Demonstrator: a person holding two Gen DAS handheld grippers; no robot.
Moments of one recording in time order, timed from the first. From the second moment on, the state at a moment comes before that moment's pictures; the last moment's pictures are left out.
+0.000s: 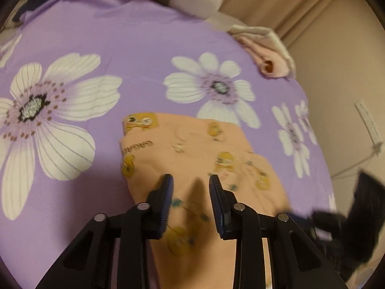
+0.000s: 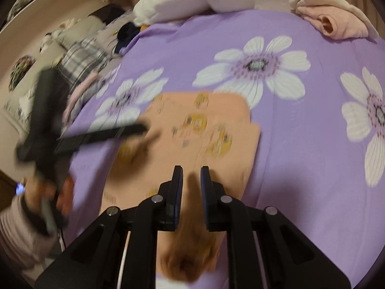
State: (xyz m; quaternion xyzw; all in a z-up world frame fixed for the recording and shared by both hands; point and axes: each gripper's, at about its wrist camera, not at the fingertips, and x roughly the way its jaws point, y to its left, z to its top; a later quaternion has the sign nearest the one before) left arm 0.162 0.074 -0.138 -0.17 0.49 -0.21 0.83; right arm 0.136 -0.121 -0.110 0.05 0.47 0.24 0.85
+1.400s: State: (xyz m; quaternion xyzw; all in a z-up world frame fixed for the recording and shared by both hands) left arm 0.034 0.062 -0.127 -0.04 0.49 -0.17 0.85; right arm 0.071 -0.134 -0.125 0.06 0.47 0.16 0.86
